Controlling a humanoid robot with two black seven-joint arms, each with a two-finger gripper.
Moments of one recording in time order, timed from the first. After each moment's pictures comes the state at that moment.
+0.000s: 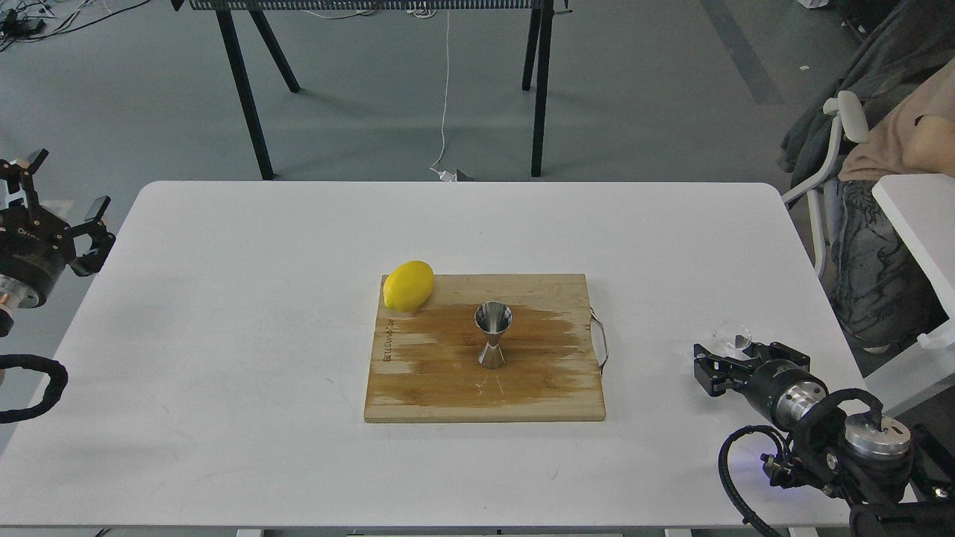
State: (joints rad) left arm -0.52 0.69 -0.66 -0.64 -0.07 -0.49 -0.49; right arm 0.10 -0.27 1.29 1.03 0.48 -0.16 -0.20
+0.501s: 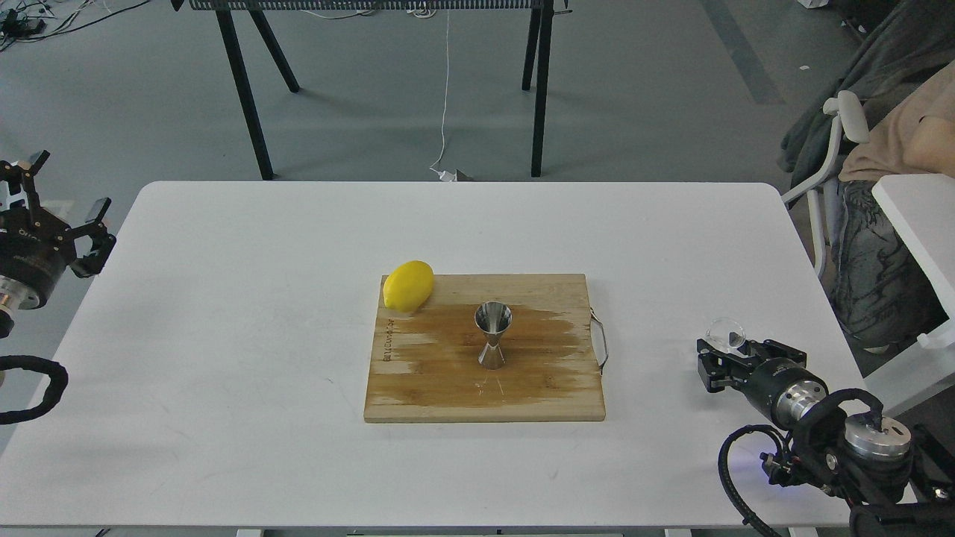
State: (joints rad) left arm -0.52 0.69 -0.64 -0.64 -0.07 -0.49 -0.49; right arm 0.10 -0.27 1.30 1.05 0.48 -0.13 -0.19
